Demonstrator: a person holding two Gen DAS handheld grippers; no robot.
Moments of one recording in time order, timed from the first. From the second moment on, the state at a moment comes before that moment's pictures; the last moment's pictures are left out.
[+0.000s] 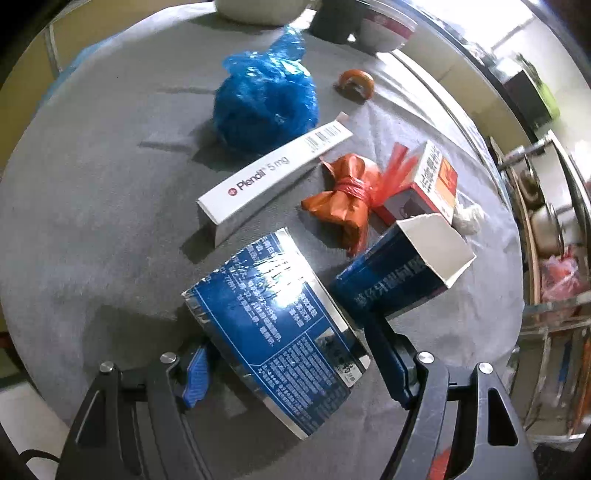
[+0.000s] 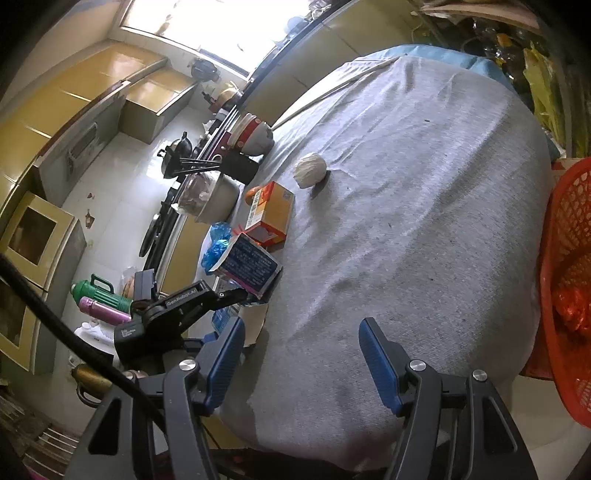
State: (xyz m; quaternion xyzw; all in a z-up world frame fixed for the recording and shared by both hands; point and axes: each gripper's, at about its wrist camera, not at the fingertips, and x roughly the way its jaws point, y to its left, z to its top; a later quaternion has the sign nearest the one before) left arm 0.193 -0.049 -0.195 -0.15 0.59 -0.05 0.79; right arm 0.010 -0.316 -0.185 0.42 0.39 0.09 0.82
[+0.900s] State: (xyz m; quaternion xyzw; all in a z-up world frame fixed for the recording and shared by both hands) left arm 0.176 0.030 -0.180 -0.01 0.63 -0.21 0.75; right arm 0.140 -0.192 -0.145 0.17 0.39 0.18 0.89
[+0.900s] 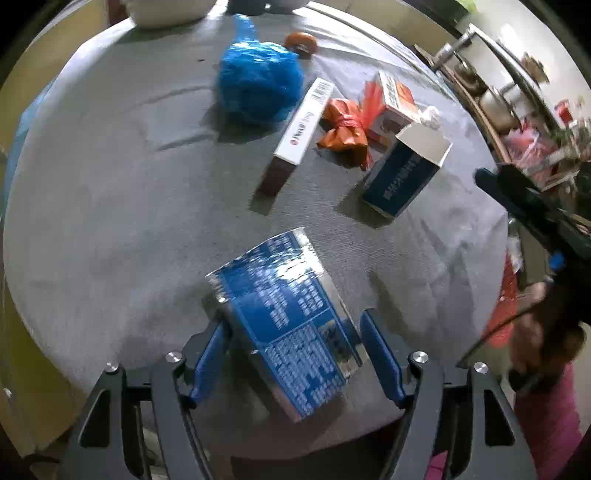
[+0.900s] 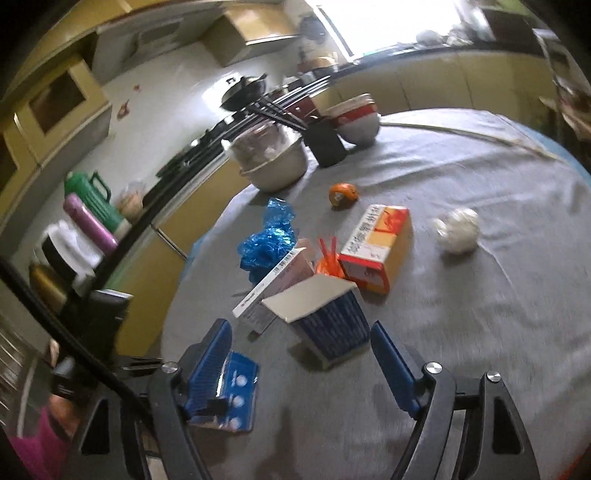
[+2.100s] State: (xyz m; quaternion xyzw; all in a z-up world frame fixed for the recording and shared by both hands) left arm 0.135 0.024 -0.159 -0.07 0.60 -0.16 0.78; right arm 0.126 -0.202 -0.168 0.14 0.39 0.16 0.89
